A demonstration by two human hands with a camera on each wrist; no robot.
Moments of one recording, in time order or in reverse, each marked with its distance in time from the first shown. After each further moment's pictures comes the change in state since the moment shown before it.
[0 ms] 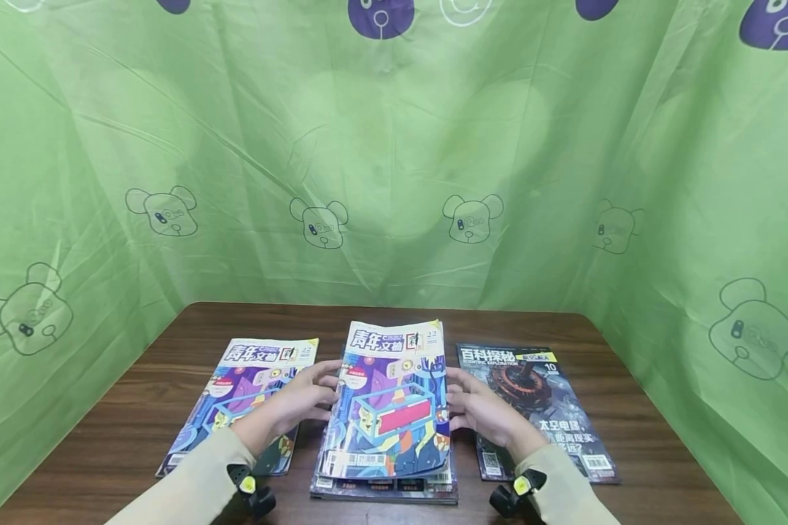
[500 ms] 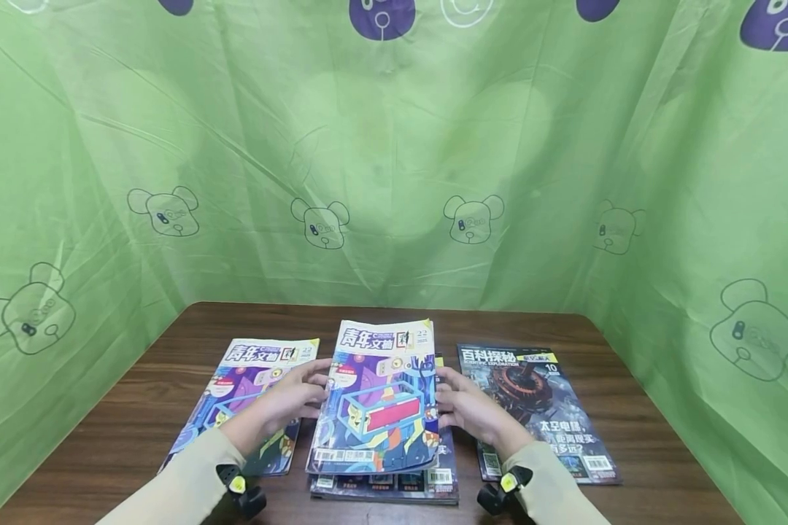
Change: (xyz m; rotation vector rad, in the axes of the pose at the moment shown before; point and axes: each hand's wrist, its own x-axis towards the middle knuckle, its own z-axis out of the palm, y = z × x) left_hand -0.002 -0.002 -0.014 -0.018 0.037 0.008; right_hand 0.014 0.001 0.013 0.029 0.000 -0.005
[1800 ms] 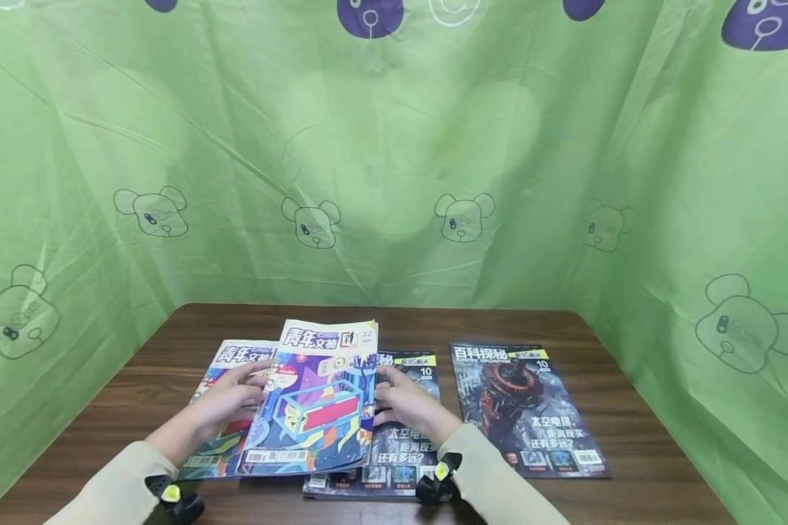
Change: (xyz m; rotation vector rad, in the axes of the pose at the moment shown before) left_hand -0.028 -0.008 -0.076 0.080 0.135 -0.055; right_hand 0.057 0.011 0.071 0.013 0.007 0.027
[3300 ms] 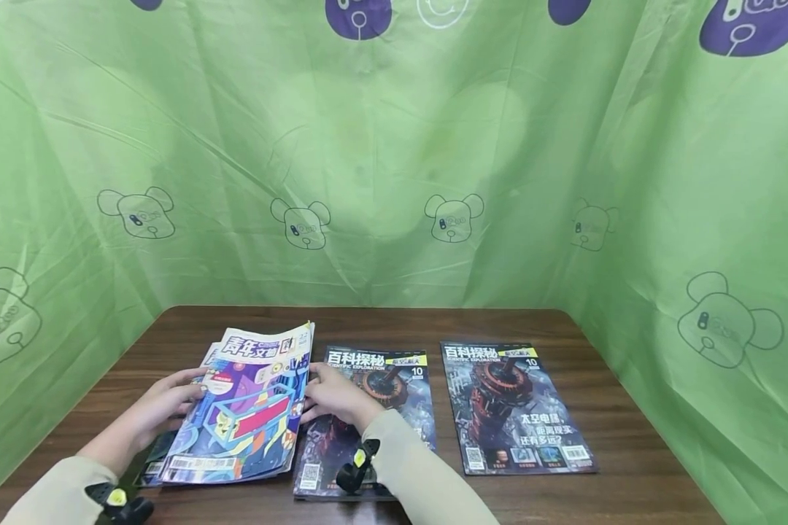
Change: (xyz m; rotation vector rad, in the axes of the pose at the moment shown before) left_hand -0.007 -0.019 -0.081 0.128 0.109 -0.097; right_hand 0.067 0.000 0.082 -0.059 -0.047 -0.025
